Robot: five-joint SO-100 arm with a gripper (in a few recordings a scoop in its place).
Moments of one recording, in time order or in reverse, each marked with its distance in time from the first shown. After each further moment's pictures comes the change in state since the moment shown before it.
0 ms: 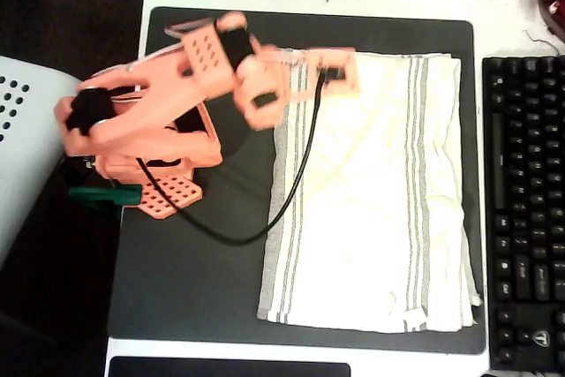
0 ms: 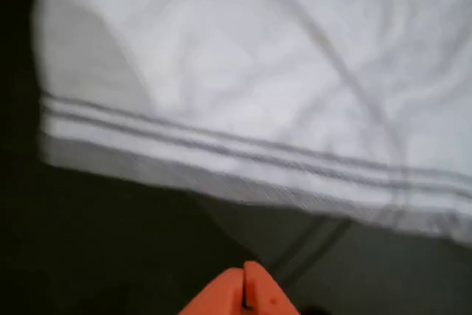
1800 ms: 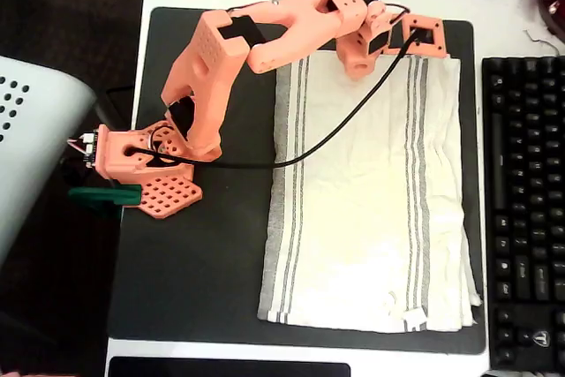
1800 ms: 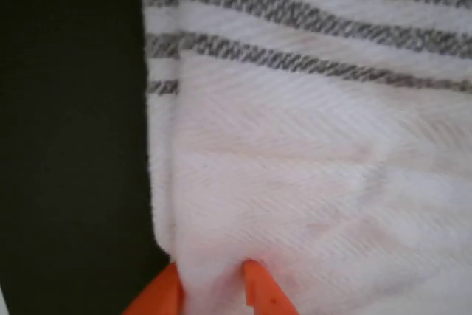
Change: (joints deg) arm -5.3 -70.4 -44.1 -20.0 10.6
